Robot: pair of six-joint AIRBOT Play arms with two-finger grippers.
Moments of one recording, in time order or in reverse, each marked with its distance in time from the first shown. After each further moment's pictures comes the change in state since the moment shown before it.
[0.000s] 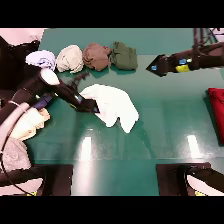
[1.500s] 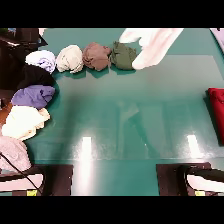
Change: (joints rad) left arm 0.314 -0.021 0.927 0.305 -0.290 -0.005; right arm -0.005 -0.237 0.547 -0.042 -0.045 -0.039
